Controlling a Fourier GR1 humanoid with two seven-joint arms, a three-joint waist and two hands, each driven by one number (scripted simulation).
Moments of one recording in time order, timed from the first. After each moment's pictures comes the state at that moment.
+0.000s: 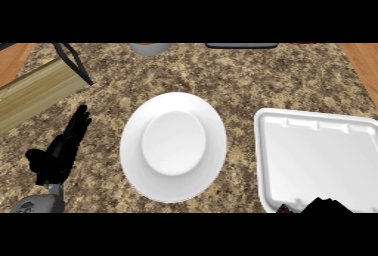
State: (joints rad) left arm -0.07 0.23 0.07 -1.34 0.02 -0.05 -0.11; right arm 0.50 -0.14 0.46 -2.37 1.25 -0.13 0.33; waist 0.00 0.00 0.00
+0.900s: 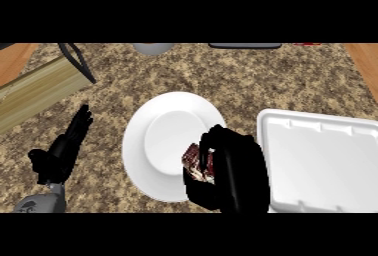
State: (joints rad) left arm -0.07 0.21 0.08 -1.33 0.00 -0.07 -0.12; right arm -0.28 0.00 0.66 -1.88 1.20 -0.05 0.81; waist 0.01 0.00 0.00
